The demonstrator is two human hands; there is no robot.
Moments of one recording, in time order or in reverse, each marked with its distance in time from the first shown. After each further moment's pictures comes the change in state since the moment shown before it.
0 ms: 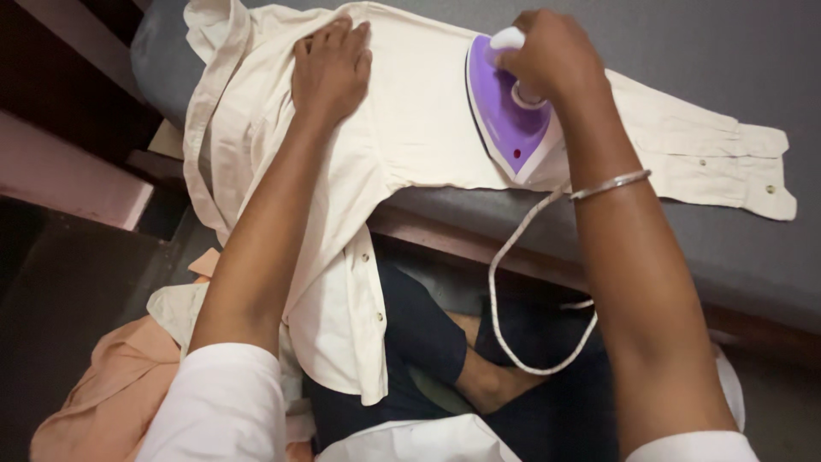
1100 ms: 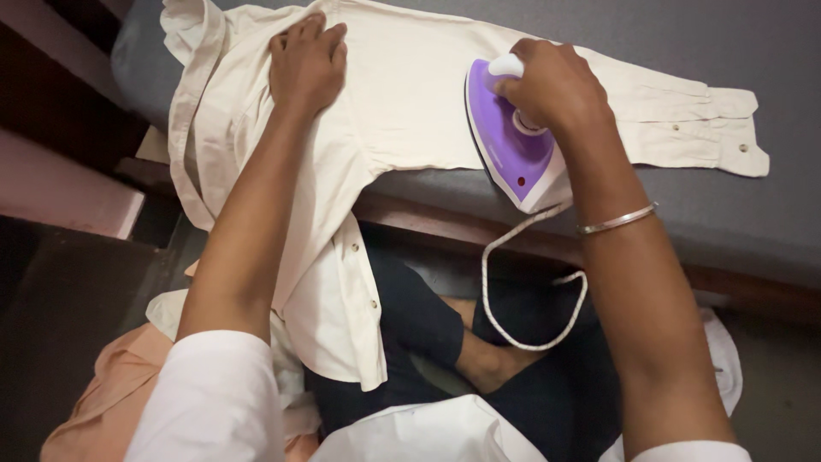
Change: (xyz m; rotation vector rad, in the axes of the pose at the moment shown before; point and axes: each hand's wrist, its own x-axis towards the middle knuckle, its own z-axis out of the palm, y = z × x) left_hand -0.003 0.003 -0.005 -0.032 -0.031 0.001; right_hand -0.082 0.003 -0.029 -0.076 -0.091 0.142
